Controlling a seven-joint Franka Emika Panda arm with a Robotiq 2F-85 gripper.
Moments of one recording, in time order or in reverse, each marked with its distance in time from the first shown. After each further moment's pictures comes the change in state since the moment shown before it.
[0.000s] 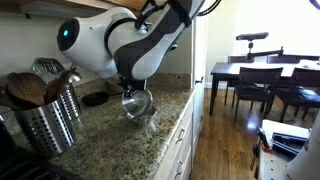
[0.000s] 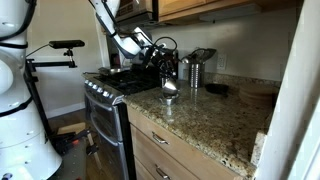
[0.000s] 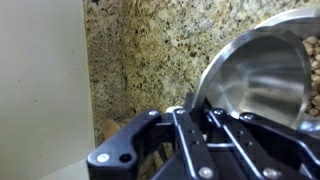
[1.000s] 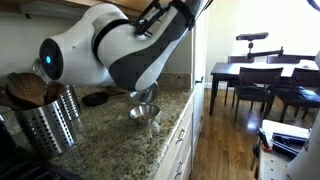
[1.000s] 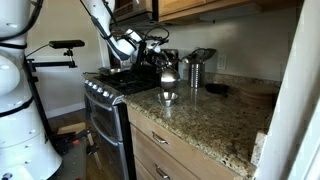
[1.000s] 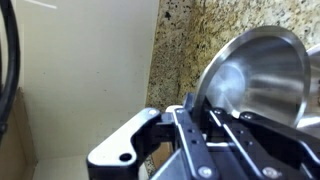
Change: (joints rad) arm 0.097 0.011 0.024 -0.001 -0.172 -0.317 0.008
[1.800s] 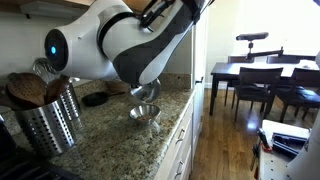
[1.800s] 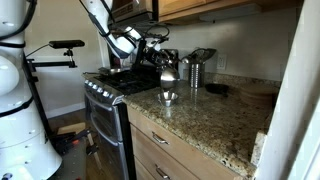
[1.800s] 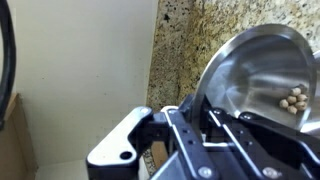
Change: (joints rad) arm -0.011 -0.043 -0.007 -0.031 0.015 0.028 -0.003
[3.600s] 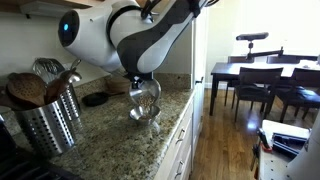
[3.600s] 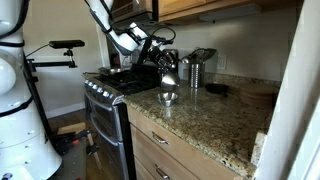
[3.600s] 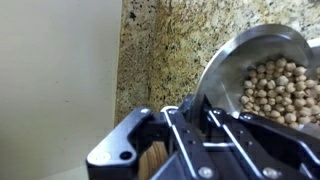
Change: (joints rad) arm -0.049 -0.039 -0.036 -0.011 0.126 0.170 -0.084
